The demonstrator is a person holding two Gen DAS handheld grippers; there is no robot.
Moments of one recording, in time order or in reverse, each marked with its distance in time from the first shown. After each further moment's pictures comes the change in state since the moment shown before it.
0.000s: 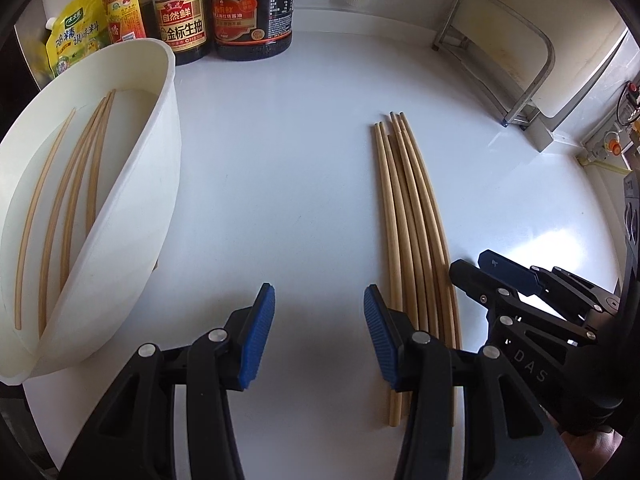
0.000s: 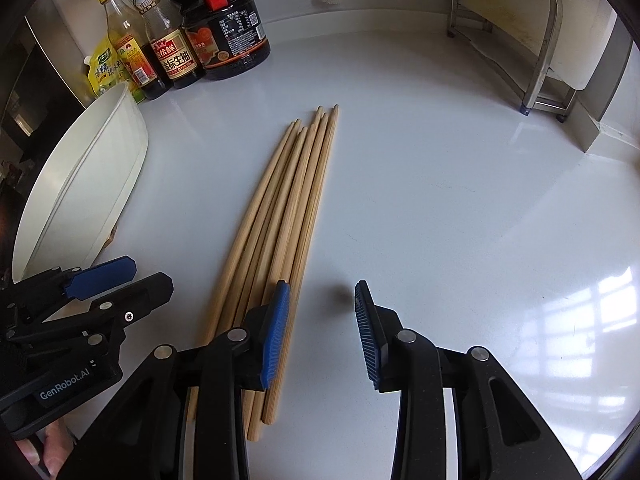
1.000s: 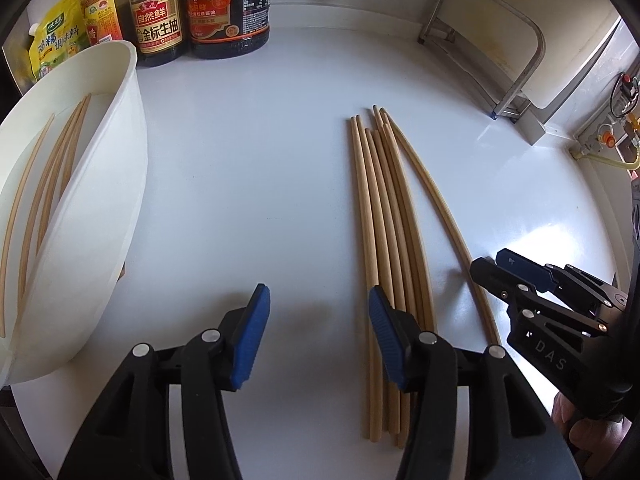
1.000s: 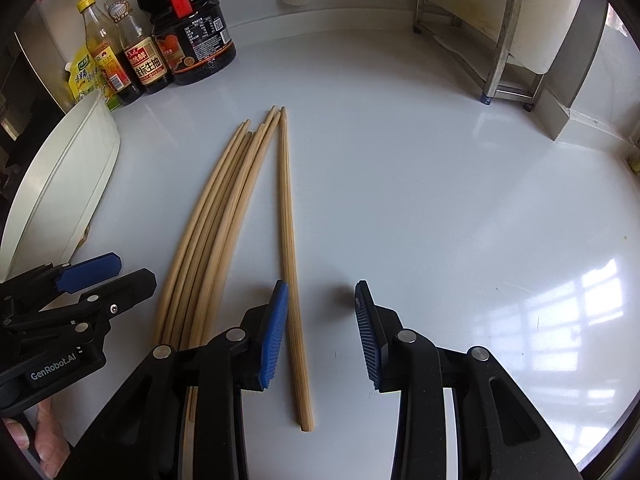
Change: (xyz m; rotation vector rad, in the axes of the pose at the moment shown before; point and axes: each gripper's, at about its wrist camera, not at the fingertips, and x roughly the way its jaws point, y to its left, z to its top) left arm 0.011 -0.020 -0.001 0.024 0.000 -0.028; right arm -0.004 -0.035 -0.003 0.020 -0.002 -0.050
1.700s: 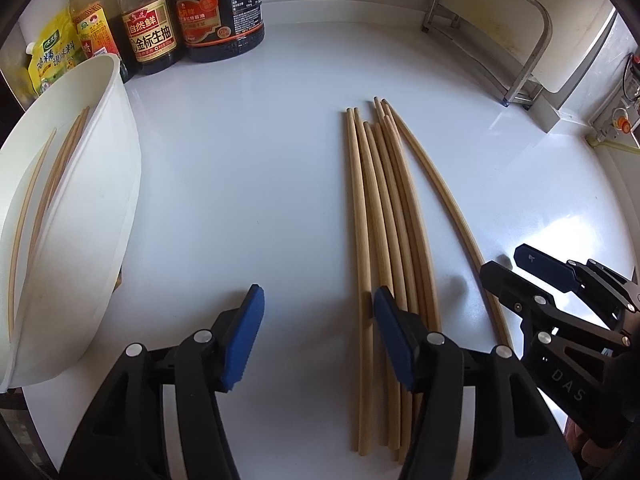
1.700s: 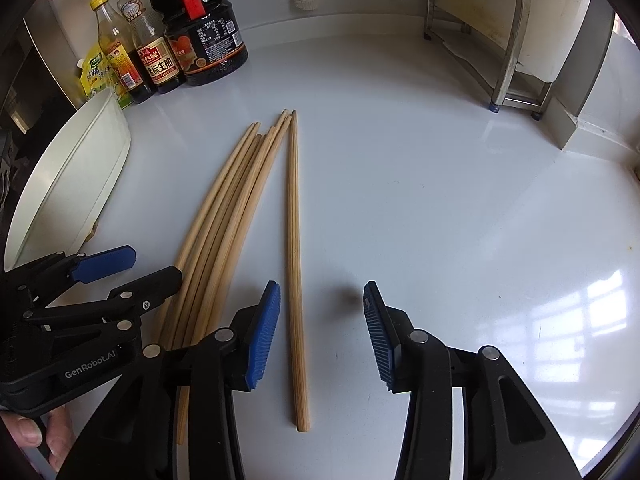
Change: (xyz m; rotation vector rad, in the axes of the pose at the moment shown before) left arm 0.010 -0.013 0.004 0.024 0.010 0.091; right arm -0.003 -0.004 0.001 -0.037 -0.012 0.028
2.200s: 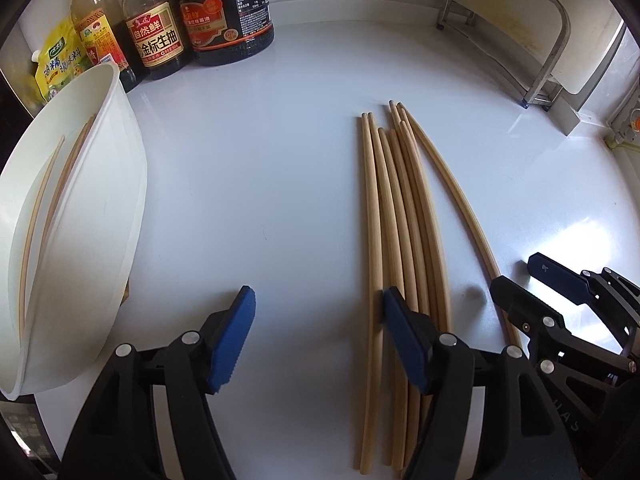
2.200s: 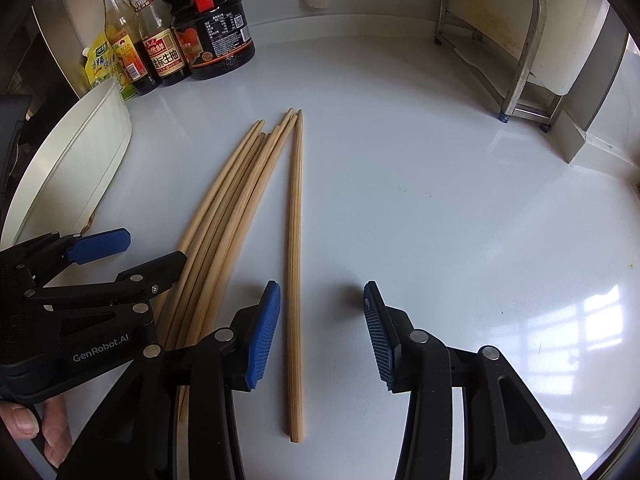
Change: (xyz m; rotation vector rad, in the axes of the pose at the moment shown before) left arm 0.009 -0.005 0.010 -0.007 0.005 0.069; right arm 0.006 0.001 0.003 -0.048 -0.004 -0.010
